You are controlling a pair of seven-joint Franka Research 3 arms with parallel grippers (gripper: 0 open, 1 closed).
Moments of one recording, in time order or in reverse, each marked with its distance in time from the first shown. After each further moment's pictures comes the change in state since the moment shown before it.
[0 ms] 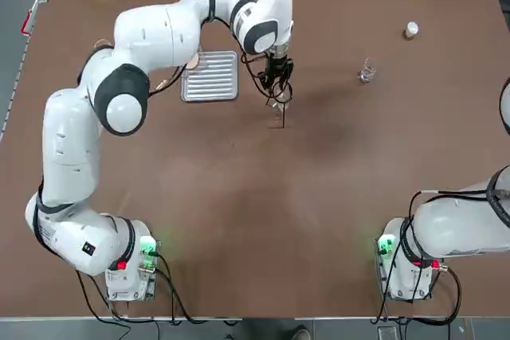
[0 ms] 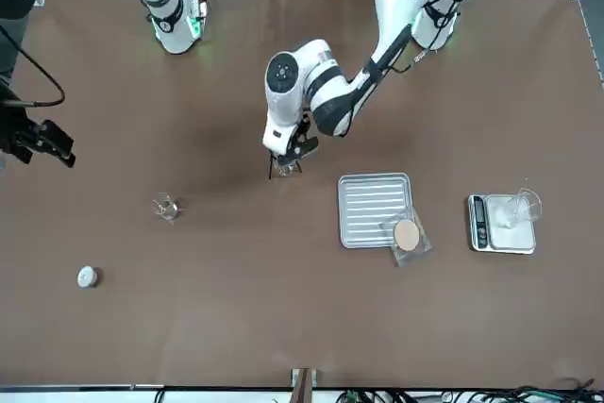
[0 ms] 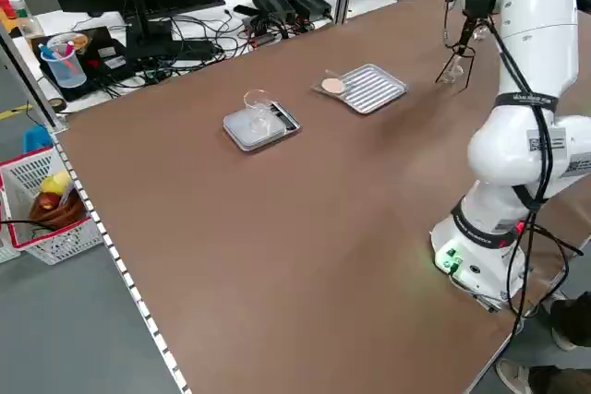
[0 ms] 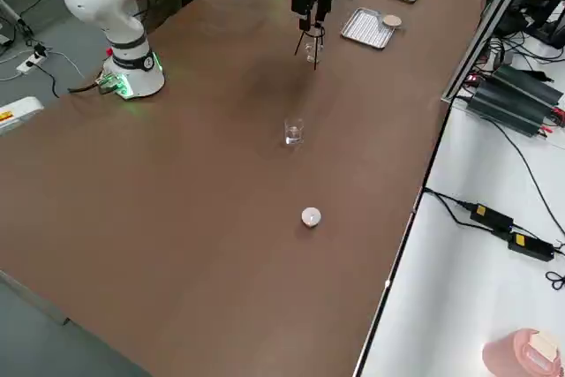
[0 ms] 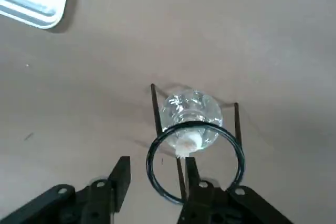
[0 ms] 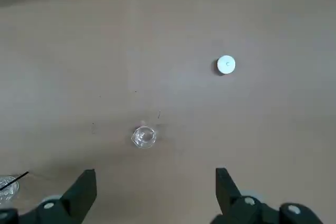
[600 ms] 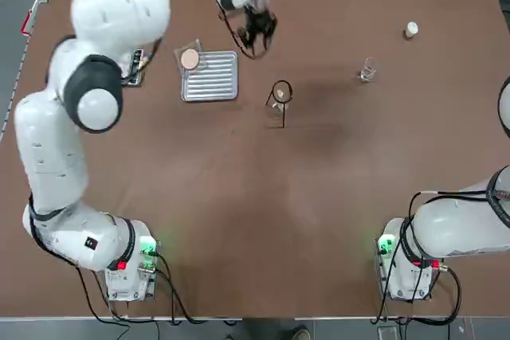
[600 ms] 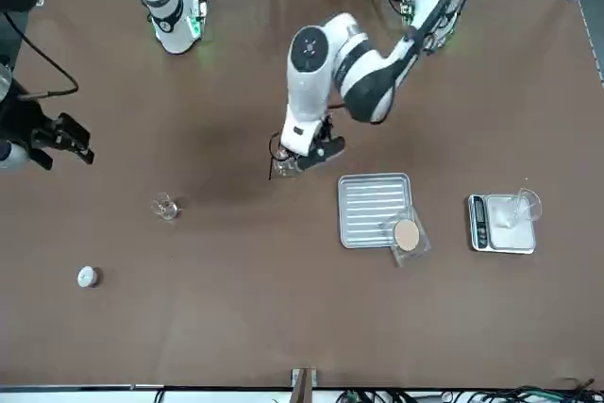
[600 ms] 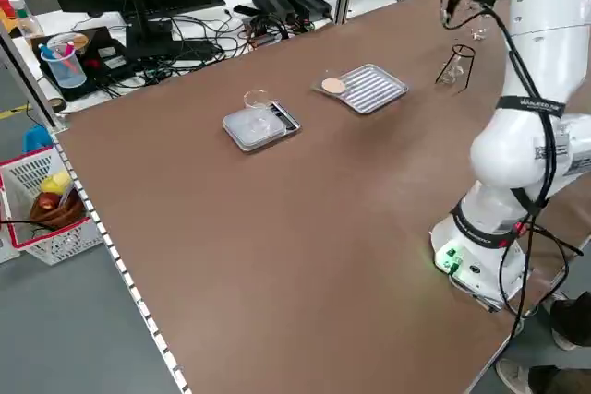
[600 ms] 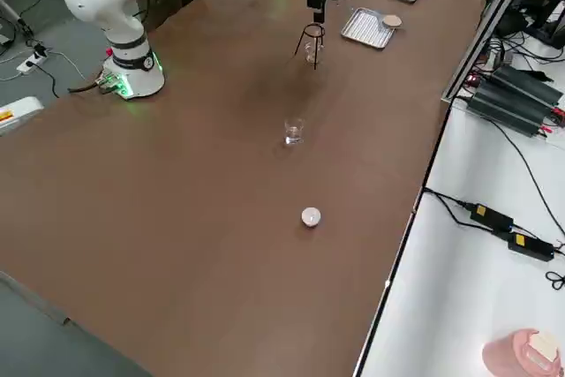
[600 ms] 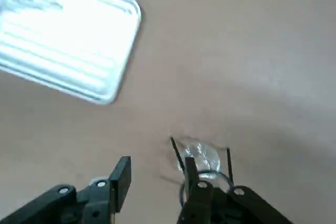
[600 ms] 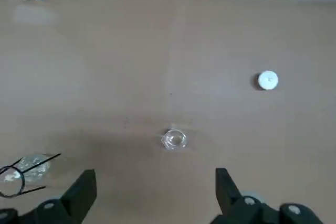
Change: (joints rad) left arm 0.165 -0.188 0.002 0.003 -0.014 -0.085 0.182; right arm 0.020 0.001 0.008 0.001 0.143 0.037 -0.149
